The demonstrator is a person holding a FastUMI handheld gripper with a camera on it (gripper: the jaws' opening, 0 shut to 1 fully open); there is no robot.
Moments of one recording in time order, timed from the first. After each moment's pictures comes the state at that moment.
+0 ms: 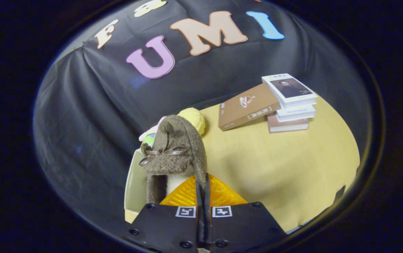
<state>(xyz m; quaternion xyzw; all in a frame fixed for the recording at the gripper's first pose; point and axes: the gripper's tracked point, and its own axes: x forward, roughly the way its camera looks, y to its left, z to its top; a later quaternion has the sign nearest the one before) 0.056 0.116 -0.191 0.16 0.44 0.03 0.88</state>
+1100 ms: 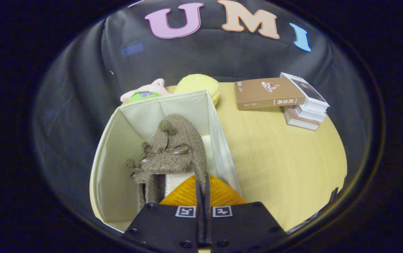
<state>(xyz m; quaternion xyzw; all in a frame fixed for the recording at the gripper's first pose) 0.051 0.214 -0.303 -0.01 0.50 -0.04 0.86</state>
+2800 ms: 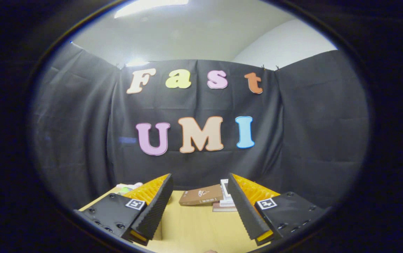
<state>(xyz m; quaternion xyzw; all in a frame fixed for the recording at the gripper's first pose) -0.046 0.003 0.058 -0.01 0.02 -0.08 1.00</state>
